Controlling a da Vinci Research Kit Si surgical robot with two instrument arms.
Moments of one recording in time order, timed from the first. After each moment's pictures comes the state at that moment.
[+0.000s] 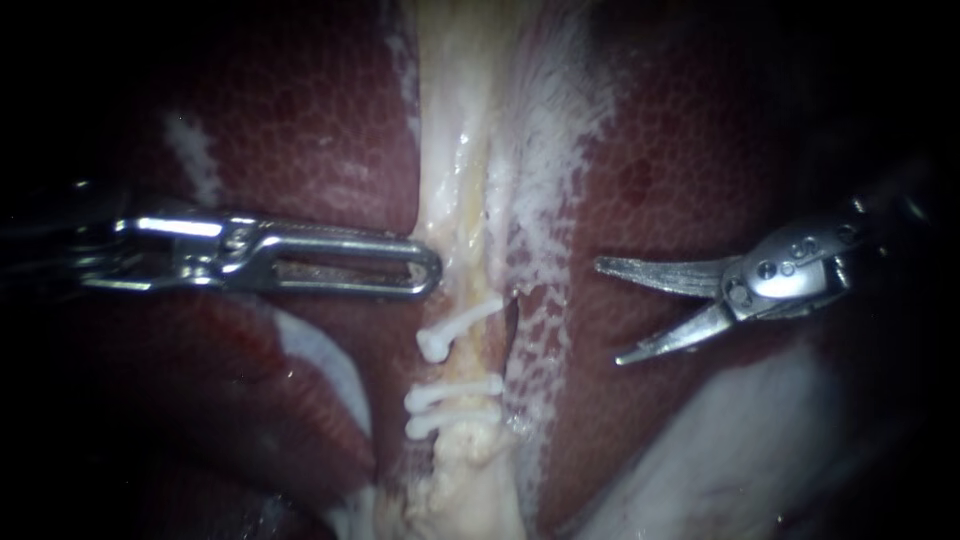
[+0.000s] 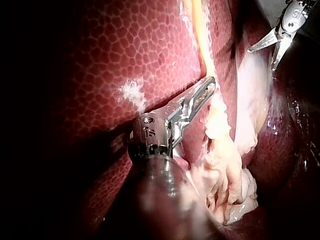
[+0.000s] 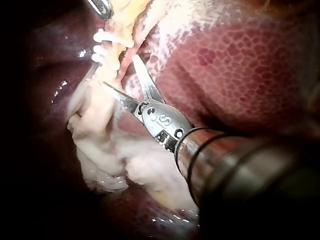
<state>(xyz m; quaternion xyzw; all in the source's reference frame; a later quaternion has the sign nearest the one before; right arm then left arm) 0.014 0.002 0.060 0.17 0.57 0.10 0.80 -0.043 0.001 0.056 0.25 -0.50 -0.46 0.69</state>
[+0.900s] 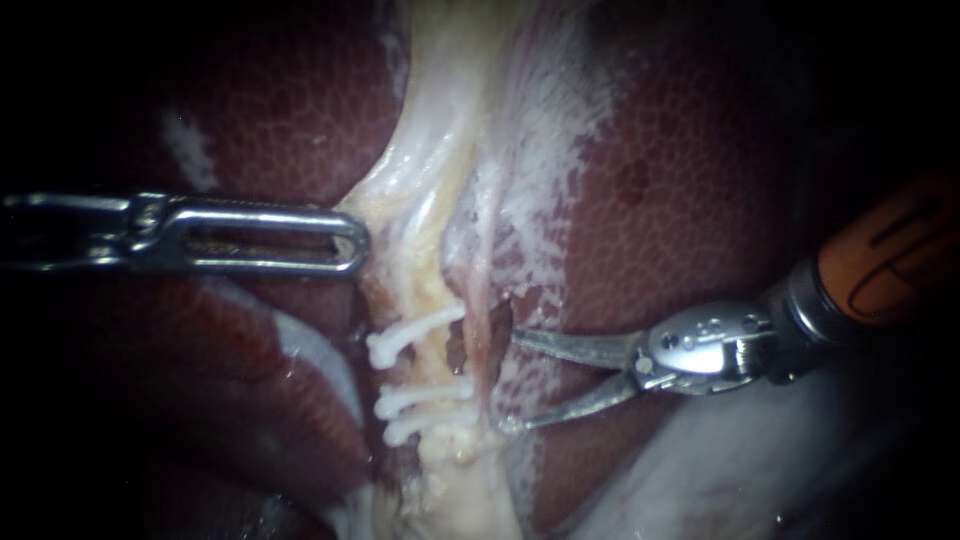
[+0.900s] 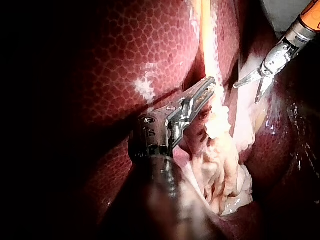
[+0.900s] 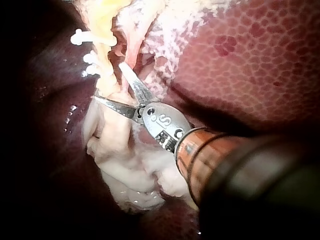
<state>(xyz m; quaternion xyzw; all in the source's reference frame) 0.021 -0.003 0.065 0.28 0.52 0.09 0.80 -0.038 0.002 0.049 0.25 -0.51 -0.47 0.67</state>
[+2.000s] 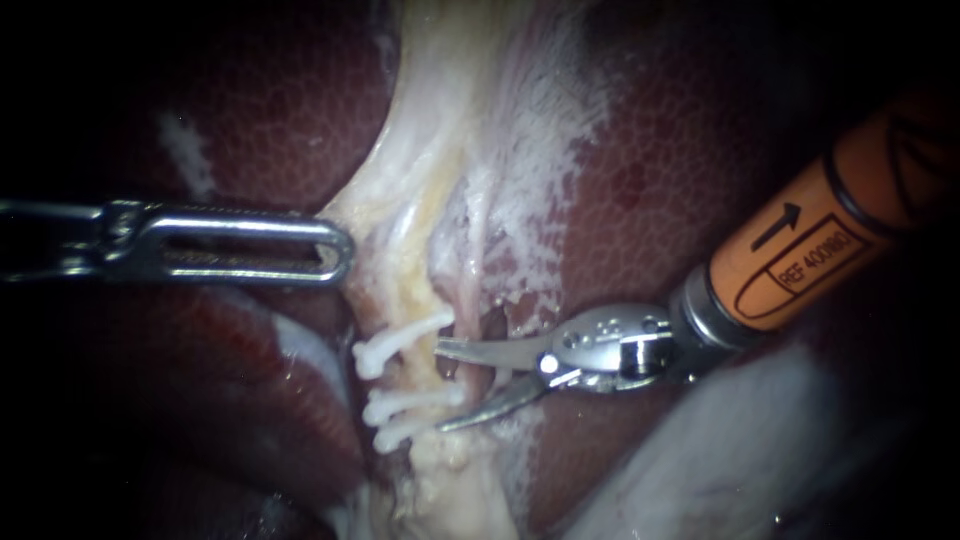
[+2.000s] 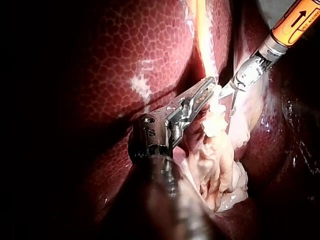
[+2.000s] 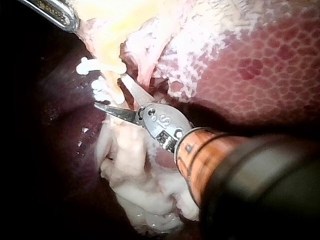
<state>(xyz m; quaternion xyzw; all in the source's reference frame) 0.028 -0.004 0.068 0.32 0.51 0.08 0.79 -0.038 0.002 0.048 0.25 -0.51 -0.47 0.67</state>
